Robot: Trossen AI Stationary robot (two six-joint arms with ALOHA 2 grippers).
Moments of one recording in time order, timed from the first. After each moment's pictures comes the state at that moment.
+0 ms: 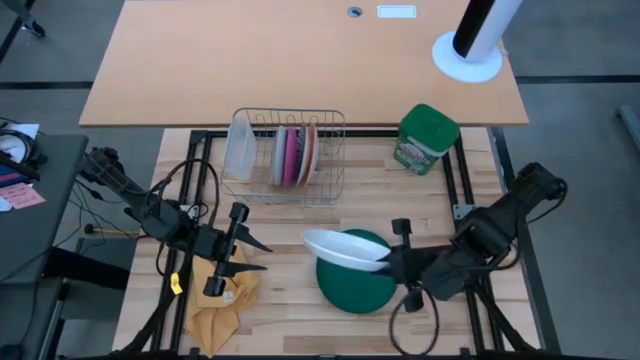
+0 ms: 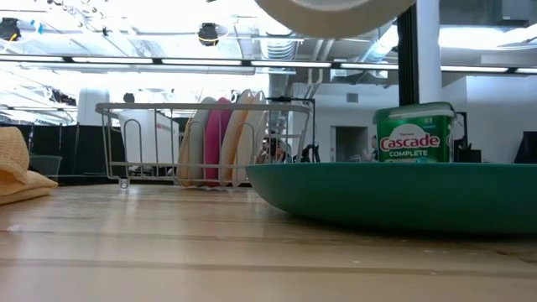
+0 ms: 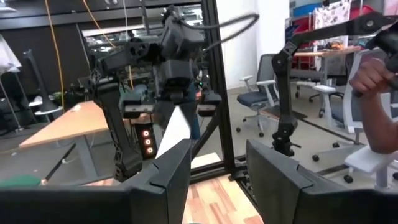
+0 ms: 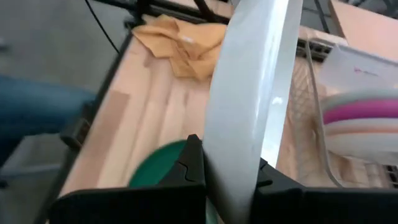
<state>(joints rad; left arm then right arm) -0.62 1.03 1.01 0.17 -0.39 0.19 0.68 1.46 1.61 -0.88 0.57 0.21</state>
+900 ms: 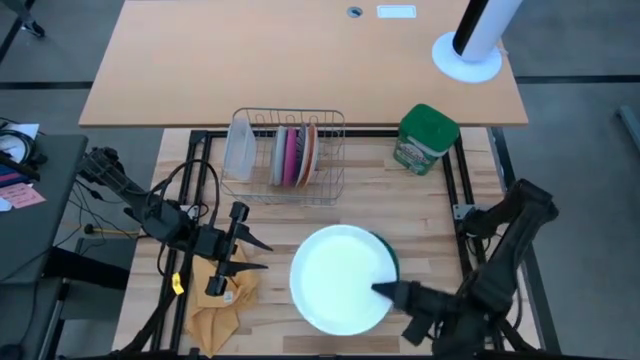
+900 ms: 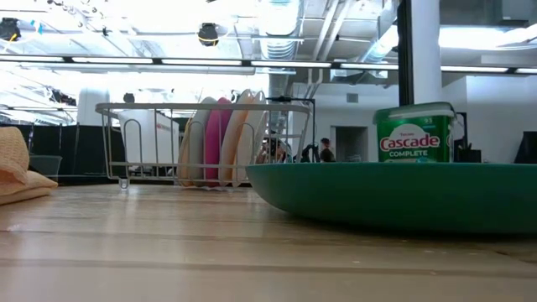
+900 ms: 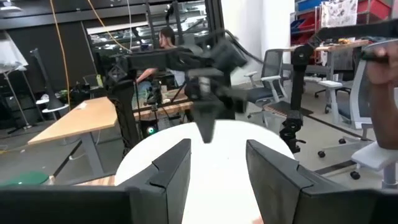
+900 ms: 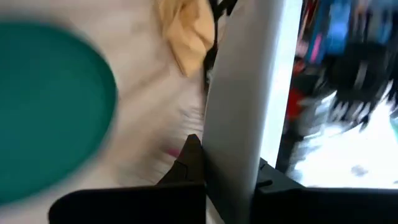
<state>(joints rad) -0.62 1.03 1.01 0.16 -0.41 0.20 0.90 1.62 1.61 -0.88 1.02 -0.78</state>
